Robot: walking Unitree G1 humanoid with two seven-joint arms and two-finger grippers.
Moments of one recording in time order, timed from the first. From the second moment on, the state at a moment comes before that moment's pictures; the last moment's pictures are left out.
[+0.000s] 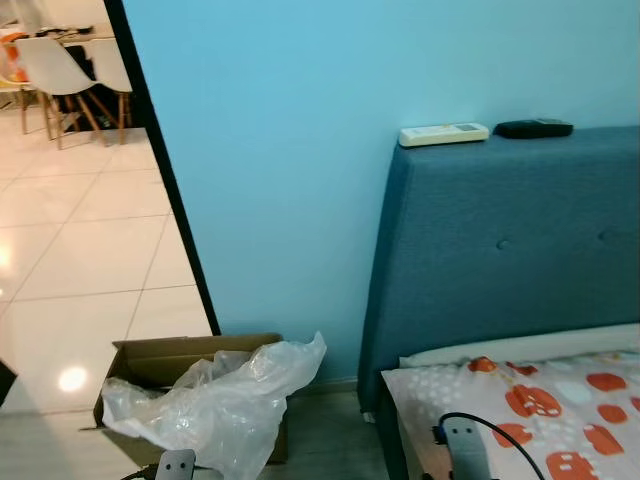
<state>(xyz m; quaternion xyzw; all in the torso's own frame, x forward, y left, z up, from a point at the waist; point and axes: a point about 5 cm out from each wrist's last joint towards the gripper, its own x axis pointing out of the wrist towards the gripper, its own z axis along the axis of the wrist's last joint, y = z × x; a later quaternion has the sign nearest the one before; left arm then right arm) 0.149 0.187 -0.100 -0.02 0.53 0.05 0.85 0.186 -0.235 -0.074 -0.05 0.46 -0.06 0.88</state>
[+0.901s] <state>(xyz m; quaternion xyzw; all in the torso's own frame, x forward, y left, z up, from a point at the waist) 0.153 0.176 -0.099 -0.03 0.52 0.02 0.85 0.210 -0.288 -0.043 -0.02 0.41 -0.22 0.89</state>
